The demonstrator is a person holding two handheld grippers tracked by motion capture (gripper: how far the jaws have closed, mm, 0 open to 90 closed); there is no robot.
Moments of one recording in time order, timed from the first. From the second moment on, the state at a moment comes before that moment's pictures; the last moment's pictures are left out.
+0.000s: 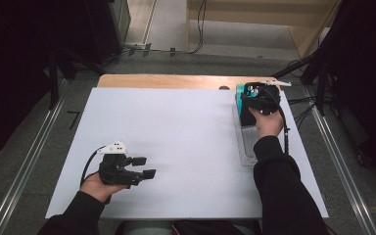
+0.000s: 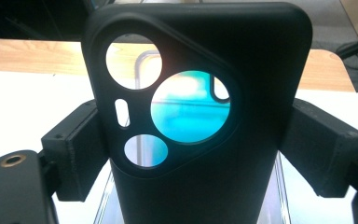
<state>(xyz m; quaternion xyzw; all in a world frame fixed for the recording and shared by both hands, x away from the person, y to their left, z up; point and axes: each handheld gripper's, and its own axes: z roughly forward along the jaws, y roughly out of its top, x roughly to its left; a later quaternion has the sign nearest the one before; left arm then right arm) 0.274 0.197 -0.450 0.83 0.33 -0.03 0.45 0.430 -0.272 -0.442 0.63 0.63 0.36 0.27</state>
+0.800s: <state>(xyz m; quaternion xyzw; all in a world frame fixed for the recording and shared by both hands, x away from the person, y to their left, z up) 0.278 0.201 -0.452 0.82 0.34 -0.03 0.45 0.465 -0.262 -0.448 0.64 0.63 0.35 0.28</state>
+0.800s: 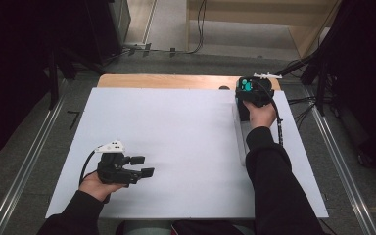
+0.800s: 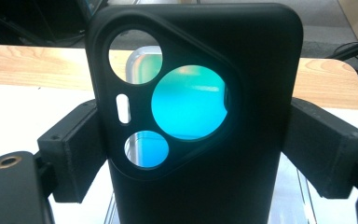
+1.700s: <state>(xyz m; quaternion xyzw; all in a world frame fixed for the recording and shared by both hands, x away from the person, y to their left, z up) 0.279 0.201 -0.452 0.82 0.34 -0.03 0.46 0.474 -0.268 -0.454 0.64 0.64 0.36 0.23</state>
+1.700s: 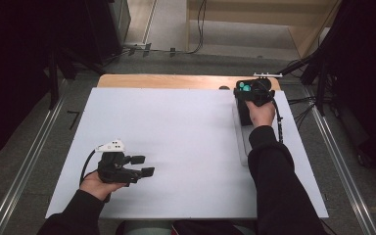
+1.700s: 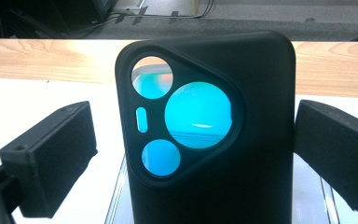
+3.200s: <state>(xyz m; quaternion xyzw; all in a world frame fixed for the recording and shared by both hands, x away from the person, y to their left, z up) 0.282 0.202 -0.449 0.83 0.34 -0.05 0.45 0.371 -0.235 -0.397 0.53 0.72 0.42 0.13</state>
